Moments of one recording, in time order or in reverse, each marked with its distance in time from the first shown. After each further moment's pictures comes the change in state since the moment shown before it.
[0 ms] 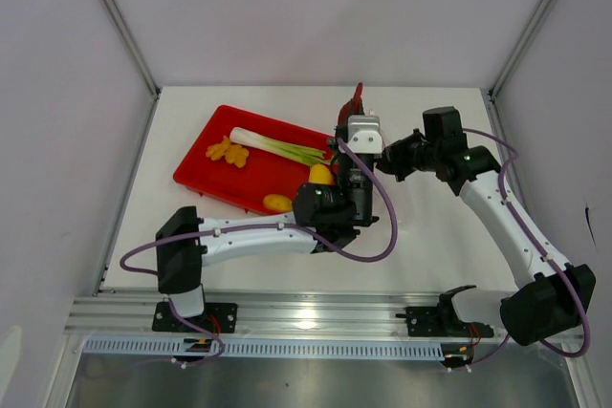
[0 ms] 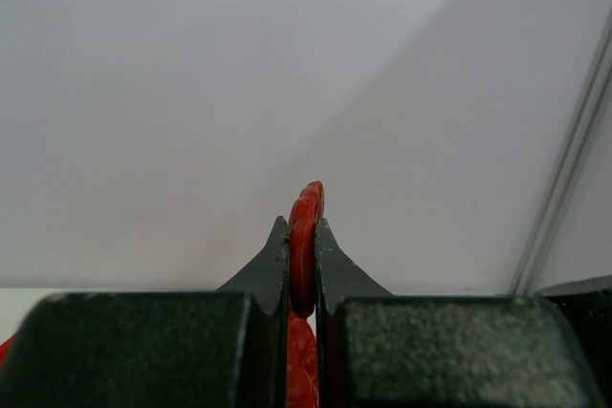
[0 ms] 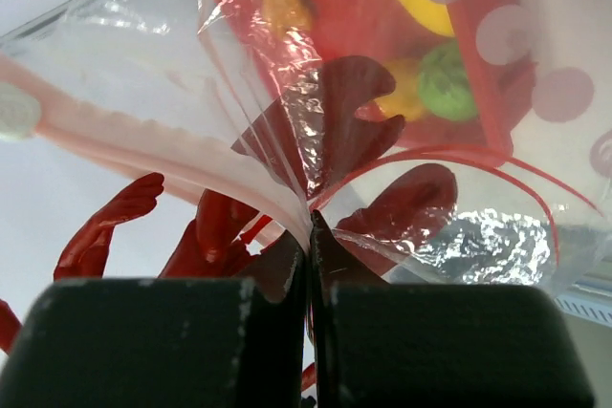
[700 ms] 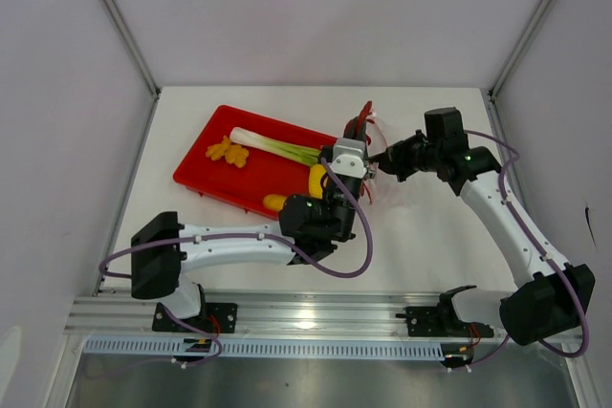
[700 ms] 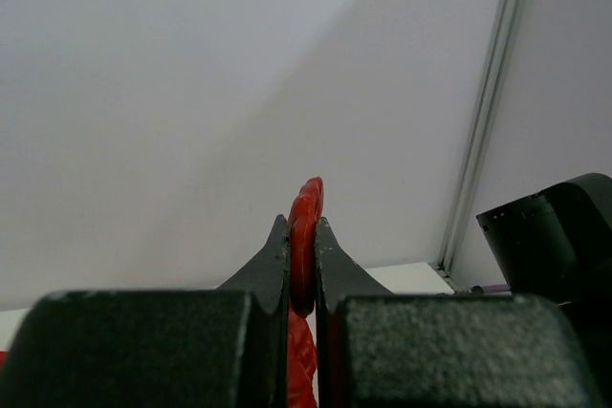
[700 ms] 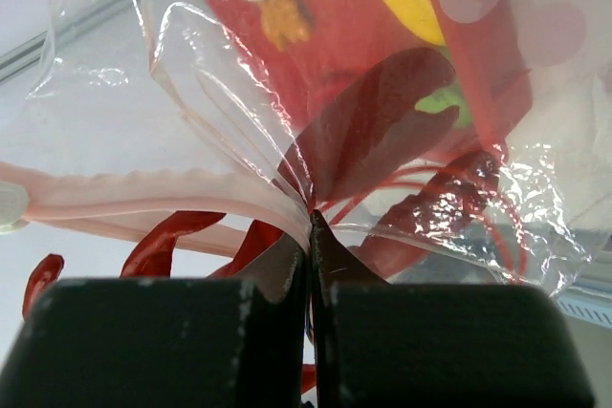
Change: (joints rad) left arm -0.011 -0.146 -0.252 -0.082 0.132 -0.251; right arm -0.011 -0.001 -0.012 0.007 0.000 0.010
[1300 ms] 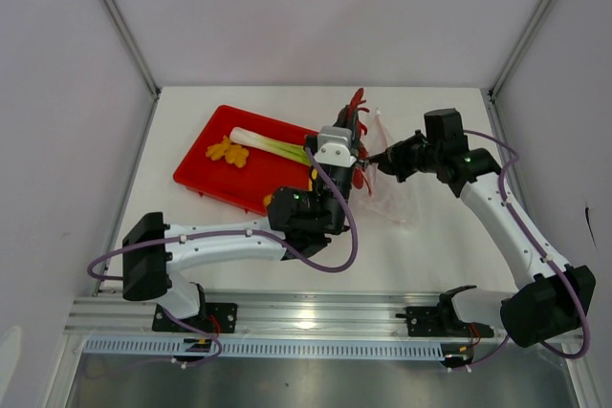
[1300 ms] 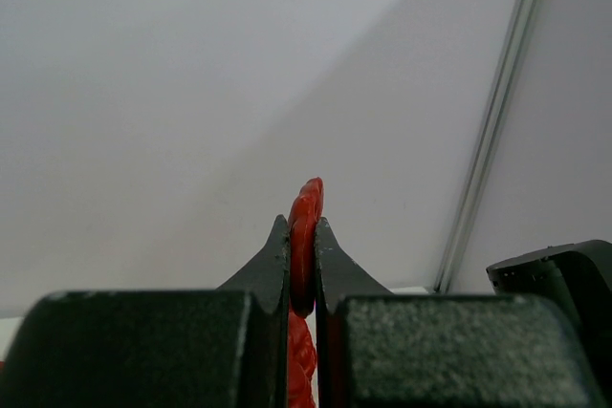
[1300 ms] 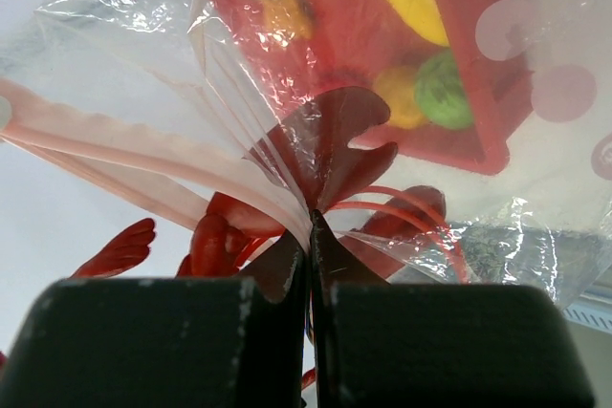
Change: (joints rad) left arm 0.016 -0.043 0.045 -0.034 -0.001 0.000; right arm 0.005 -0.008 -0.014 0.015 0.003 -0.008
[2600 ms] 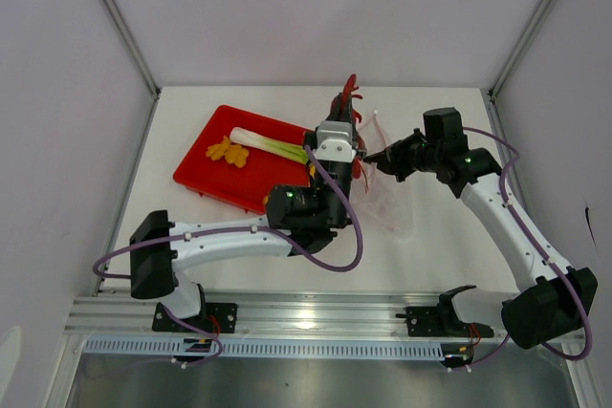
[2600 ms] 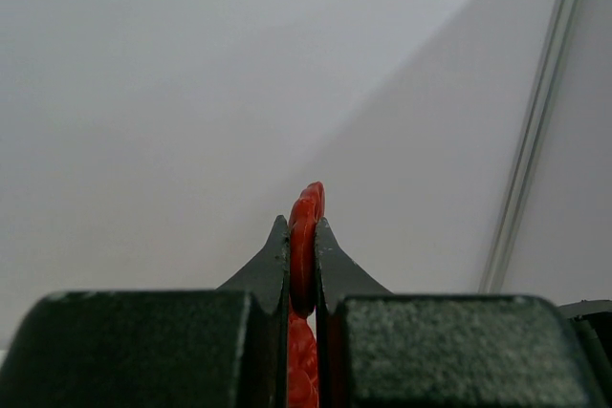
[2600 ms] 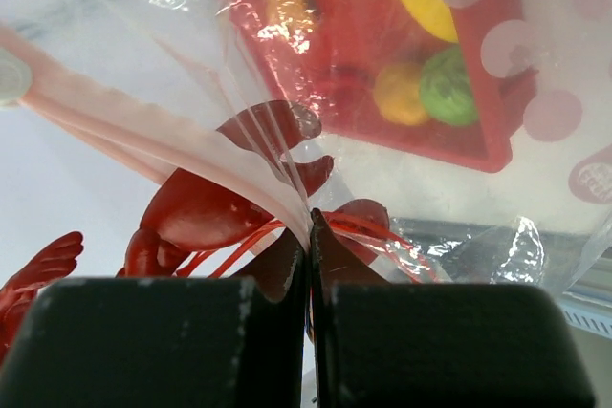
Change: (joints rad) left arm 0.002 0.043 0.084 0.113 0.005 0.183; right arm 0.016 -0.008 0.016 -0.006 0.013 -0.019
